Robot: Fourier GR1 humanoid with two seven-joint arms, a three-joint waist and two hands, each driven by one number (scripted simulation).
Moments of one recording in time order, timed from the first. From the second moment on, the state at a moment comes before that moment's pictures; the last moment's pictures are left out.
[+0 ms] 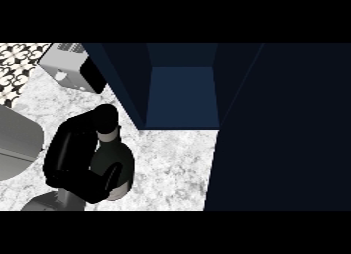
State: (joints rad) left arm -0.10 0.04 -0.12 -1.79 0.21 -0.06 -0.03; right arm -0.08 -0.07 0.13 -2.49 -0.04 0.03 0.66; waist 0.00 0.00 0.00
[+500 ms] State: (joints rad) left arm -0.28 0.00 -0.35 -1.79 0.20 0.26 0.07; right arm -0.08 -0.07 0.12 -2.49 -0.05 0.04 0.65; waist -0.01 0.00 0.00
